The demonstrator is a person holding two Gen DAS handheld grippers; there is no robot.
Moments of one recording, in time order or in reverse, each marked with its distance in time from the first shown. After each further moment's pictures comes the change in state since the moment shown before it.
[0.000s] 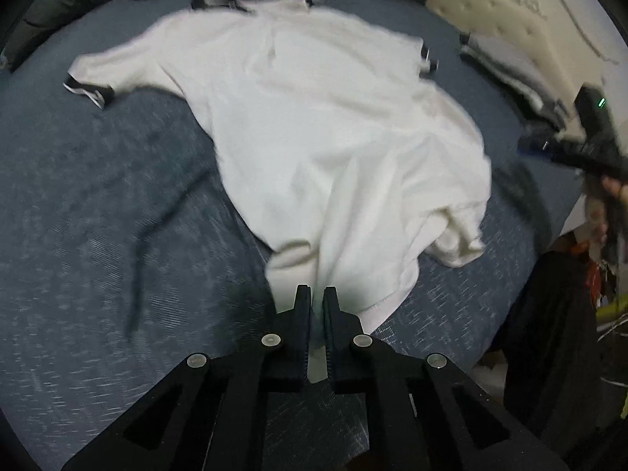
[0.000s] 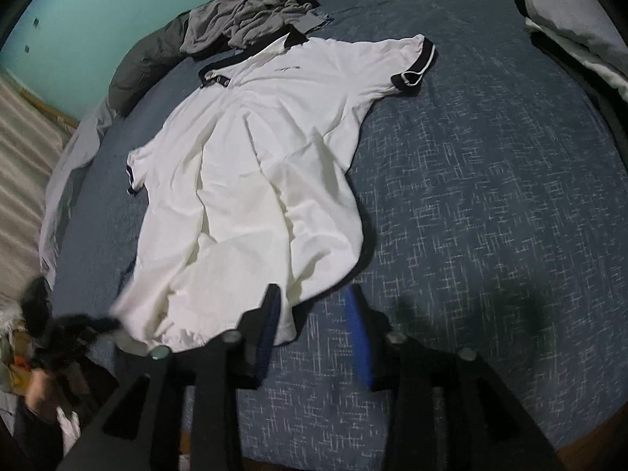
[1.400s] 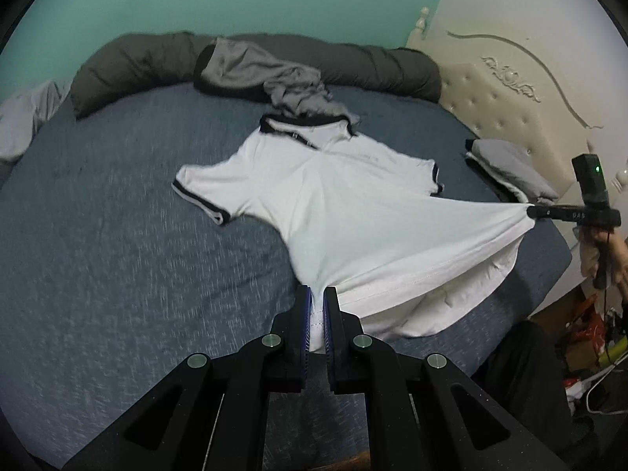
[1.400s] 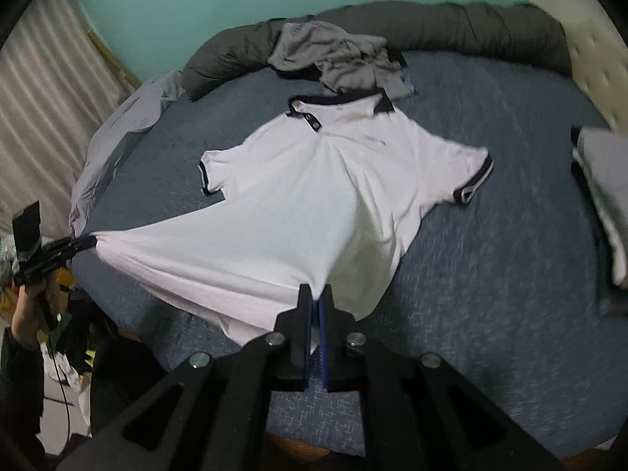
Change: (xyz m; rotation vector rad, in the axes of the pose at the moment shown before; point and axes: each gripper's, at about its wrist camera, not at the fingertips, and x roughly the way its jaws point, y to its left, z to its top) left arm -0.170 0.038 0.035 -0.025 -0.275 0.085; right arm -0.107 0.078 0.041 -0.277 -0.065 0.063
